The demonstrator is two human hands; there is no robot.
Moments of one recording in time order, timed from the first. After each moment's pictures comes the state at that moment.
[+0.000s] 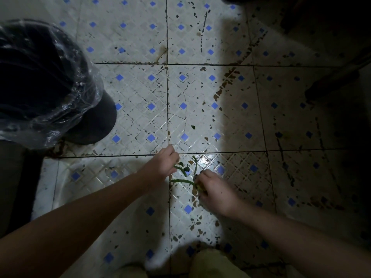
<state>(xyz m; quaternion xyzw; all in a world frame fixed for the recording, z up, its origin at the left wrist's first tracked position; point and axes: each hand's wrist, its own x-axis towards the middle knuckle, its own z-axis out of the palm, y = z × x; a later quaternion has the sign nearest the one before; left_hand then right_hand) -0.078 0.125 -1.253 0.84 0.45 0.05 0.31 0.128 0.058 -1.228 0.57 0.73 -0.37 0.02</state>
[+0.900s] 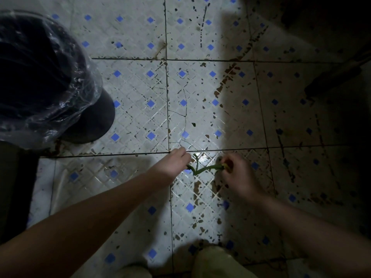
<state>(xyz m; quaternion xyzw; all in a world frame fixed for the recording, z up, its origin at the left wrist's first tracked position) -0.057 0.124 -1.263 0.86 0.41 0.03 0.31 0.165 0.077 -1.225 0.71 0.54 -0.41 -0.17</state>
